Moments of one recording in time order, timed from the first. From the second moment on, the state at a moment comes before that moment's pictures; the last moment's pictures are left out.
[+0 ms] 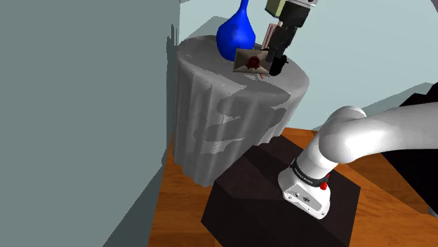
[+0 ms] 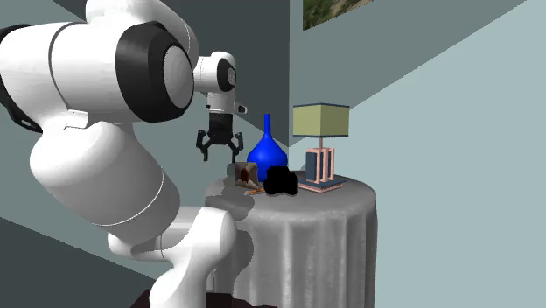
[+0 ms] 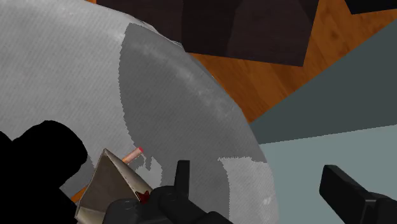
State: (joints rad) arm 0.02 -0.80 -0.05 -2.35 0.03 1.58 -0.10
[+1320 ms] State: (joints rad) arm -0.26 -0.65 -0.17 -2.45 -0.11 1.96 0.18
